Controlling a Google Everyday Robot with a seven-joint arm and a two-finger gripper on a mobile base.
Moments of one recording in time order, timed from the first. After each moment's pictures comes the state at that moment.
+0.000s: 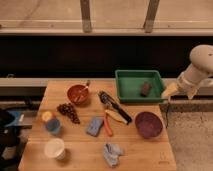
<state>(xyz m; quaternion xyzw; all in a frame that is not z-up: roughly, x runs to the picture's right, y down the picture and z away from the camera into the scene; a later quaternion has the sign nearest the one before) 0.376 0.043 0.708 -0.24 0.19 0.69 0.66</state>
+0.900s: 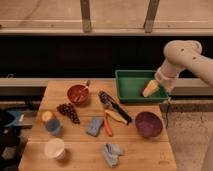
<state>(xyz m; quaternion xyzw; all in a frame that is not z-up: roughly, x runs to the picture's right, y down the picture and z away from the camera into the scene) 0.260 0.009 0.732 -0.28 0.12 0.54 0.78</state>
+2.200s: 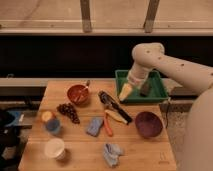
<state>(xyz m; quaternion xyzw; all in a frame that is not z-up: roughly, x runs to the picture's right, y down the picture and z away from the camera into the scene) 0.137 0.021 0.771 -0.34 0.07 0.43 0.84</state>
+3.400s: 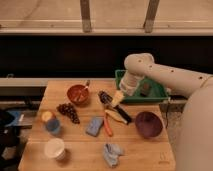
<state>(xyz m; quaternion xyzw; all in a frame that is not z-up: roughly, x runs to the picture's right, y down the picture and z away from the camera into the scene) 0.109 0.061 0.794 -0.36 0.05 0.44 0.82</state>
